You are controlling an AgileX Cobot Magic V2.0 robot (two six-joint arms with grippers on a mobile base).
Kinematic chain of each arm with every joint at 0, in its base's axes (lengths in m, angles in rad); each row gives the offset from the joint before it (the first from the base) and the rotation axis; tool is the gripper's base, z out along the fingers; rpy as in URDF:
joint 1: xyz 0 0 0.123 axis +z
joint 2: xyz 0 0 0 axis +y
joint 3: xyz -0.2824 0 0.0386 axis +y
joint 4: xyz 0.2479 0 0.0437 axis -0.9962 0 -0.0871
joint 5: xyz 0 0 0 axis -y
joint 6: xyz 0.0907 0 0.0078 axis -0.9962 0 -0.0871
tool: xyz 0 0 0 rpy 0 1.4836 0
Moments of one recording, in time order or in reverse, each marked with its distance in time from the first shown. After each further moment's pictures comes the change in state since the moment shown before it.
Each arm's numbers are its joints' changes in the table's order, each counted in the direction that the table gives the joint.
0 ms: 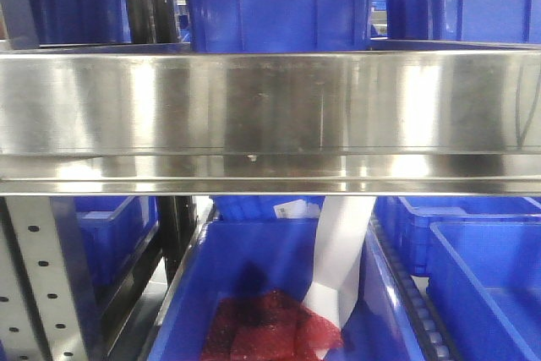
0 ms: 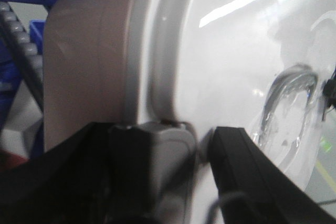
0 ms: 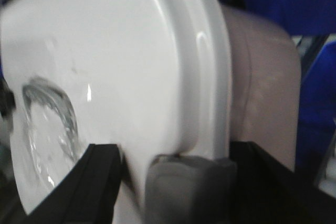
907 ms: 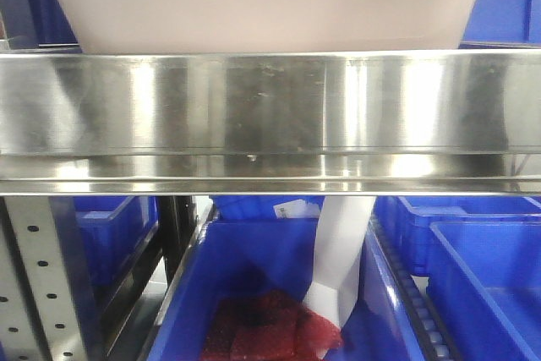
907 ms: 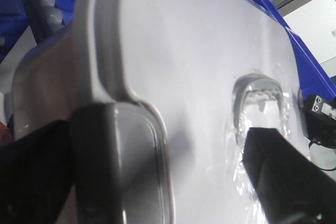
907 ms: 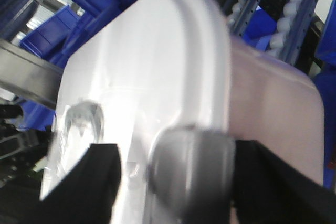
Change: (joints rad) left arm -0.004 0.263 0.000 0.088 0.060 -0.024; right arm 0.005 0.330 0.000 -0.144 0.014 0.005
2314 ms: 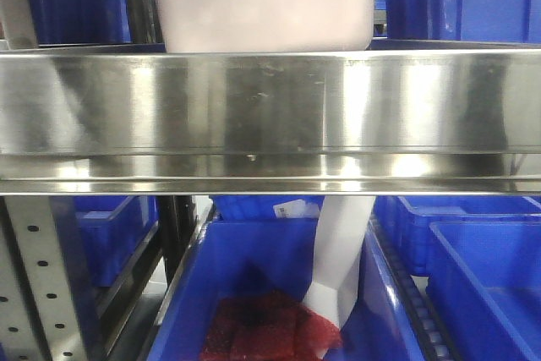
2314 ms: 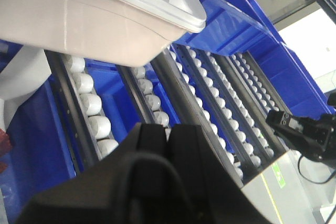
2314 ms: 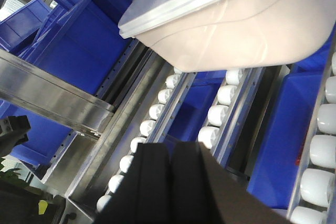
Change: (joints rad) left arm 0.081 0.000 0.000 0.035 -0.010 -0.001; right arm 0.001 0.000 0.000 0.069 0.061 0.001
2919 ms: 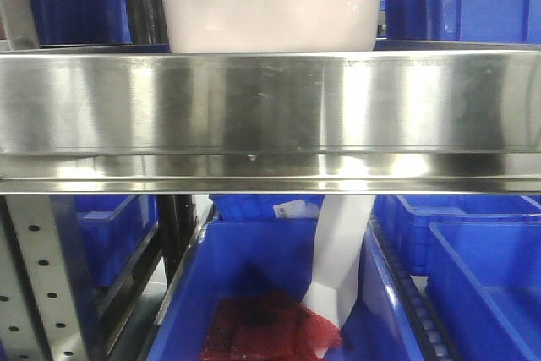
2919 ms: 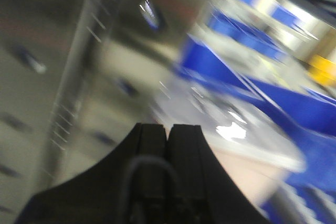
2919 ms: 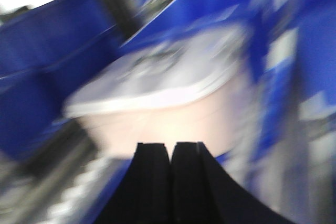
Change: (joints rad) left arm 0.000 -0.352 0.000 -0.573 0.531 0.335; right arm 0.015 -0.229 0.000 0.253 0.386 0.000
